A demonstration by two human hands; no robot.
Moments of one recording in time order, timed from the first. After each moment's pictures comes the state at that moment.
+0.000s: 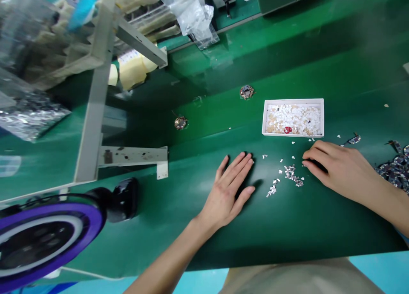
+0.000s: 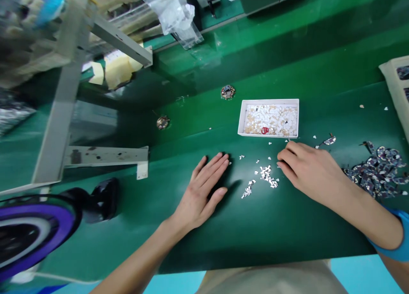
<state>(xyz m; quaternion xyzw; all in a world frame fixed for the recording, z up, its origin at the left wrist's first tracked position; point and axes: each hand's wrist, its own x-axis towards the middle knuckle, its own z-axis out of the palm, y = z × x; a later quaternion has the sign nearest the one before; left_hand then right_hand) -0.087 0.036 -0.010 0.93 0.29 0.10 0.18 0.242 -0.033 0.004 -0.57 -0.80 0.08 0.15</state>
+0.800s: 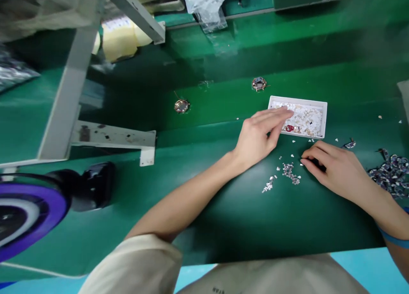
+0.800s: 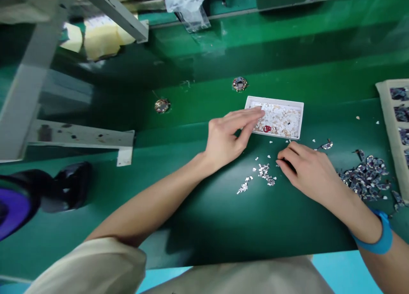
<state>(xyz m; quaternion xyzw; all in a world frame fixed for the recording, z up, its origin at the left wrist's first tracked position) 0.039 0.111 -0.007 0.85 0.24 0.39 0.25 0.246 -0.030 0.010 -0.58 -0.79 0.11 0.15</state>
